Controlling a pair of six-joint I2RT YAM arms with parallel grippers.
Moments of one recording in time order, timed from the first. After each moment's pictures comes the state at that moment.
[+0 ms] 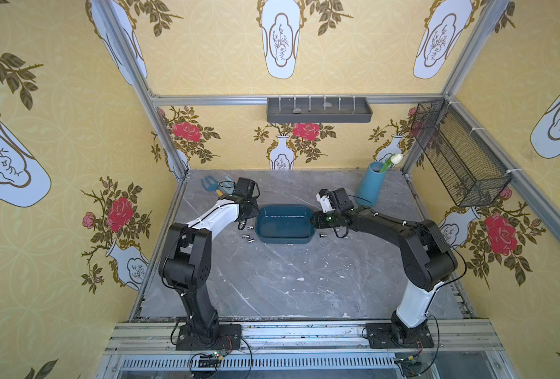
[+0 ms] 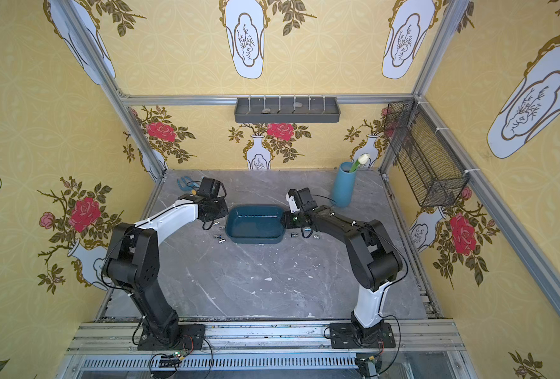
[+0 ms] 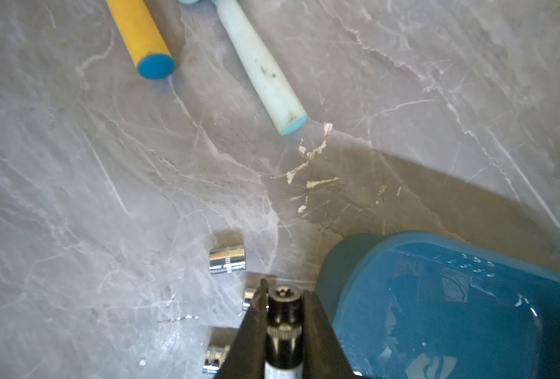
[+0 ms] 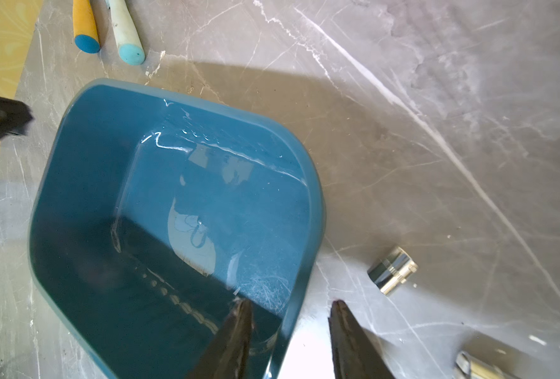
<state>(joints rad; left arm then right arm) -0.29 1.82 1.28 -0.52 -0.12 -0.54 0.56 1.82 1.16 -0.24 -0.26 0.31</state>
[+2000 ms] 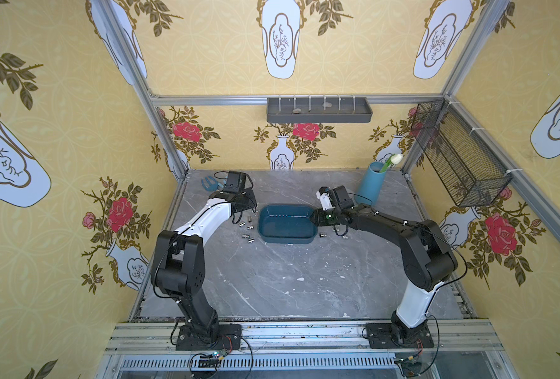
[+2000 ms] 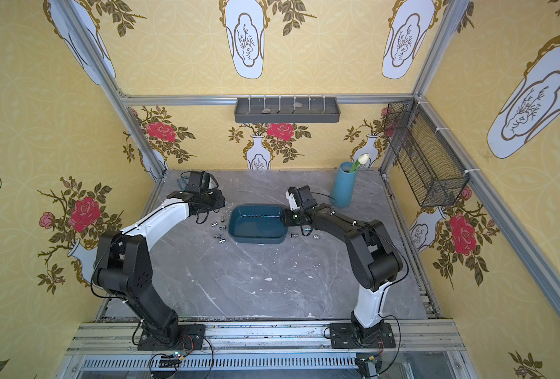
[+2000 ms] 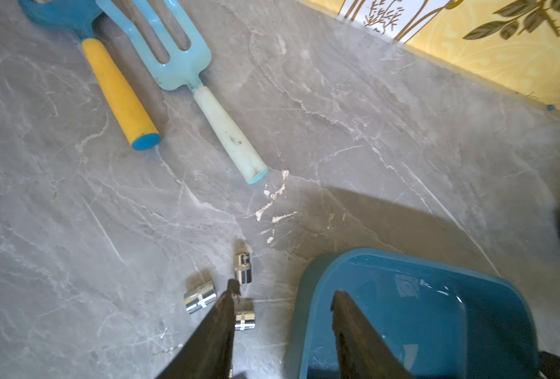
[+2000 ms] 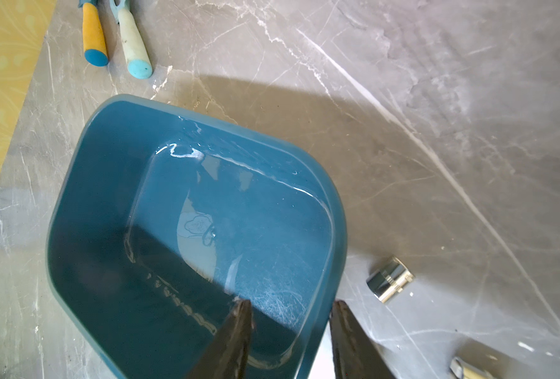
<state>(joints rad) -0.26 1.71 1.30 -0.46 -0.01 -0.46 0.56 1.82 1.19 -0.25 -0.25 0.31</state>
